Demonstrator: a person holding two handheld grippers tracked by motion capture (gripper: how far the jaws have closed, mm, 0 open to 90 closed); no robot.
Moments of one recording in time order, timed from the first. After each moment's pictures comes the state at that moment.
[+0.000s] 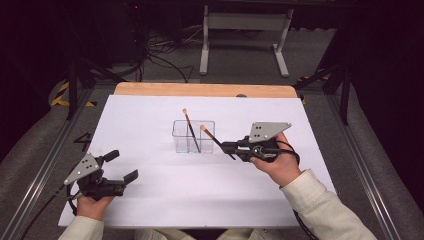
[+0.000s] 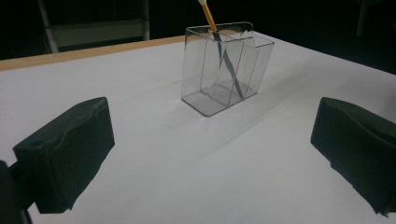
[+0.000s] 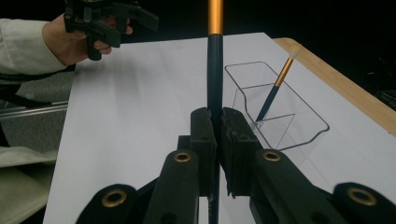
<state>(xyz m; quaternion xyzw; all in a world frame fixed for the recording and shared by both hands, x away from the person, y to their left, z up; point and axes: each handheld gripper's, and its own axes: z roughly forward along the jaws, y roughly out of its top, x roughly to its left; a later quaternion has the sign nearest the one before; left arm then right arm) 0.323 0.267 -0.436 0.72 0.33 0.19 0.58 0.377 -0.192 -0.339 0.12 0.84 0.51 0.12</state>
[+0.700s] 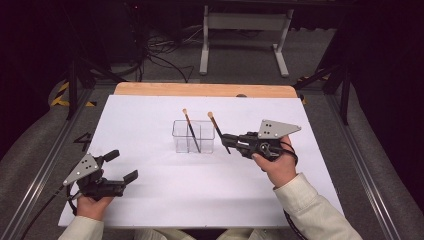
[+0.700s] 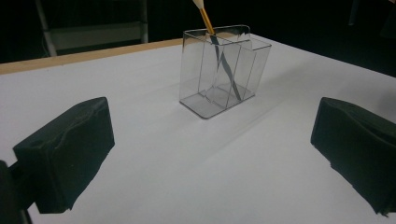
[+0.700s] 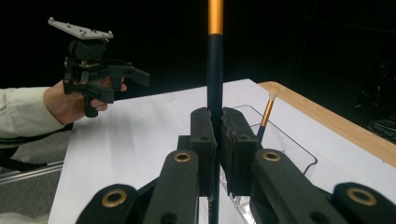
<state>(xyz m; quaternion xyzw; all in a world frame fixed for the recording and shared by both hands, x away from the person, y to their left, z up) 0.323 0.267 -0.436 0.72 0.33 0.19 0.58 0.379 -0.199 -0.345 0.15 0.77 0.61 0.13</state>
